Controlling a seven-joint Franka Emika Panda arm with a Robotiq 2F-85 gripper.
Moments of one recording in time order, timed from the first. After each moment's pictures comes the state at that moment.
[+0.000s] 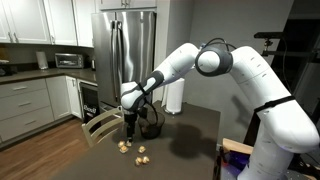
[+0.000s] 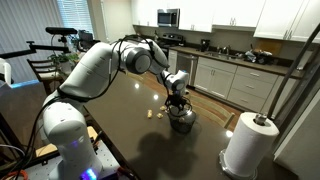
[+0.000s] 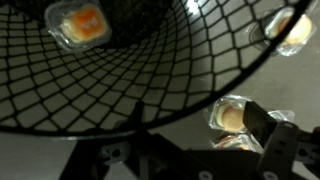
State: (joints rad) arm -0.09 0.76 0.10 -1.63 0.03 2.25 -0.54
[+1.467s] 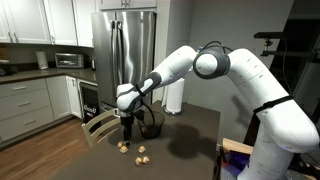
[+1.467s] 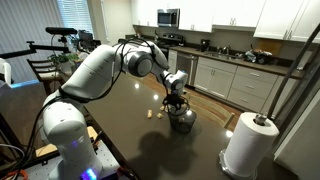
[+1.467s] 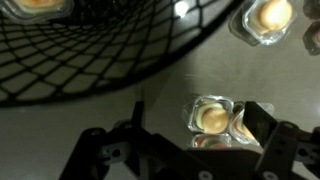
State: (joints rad) arm -0.09 0.81 0.14 -1.57 0.03 2.19 -0.55
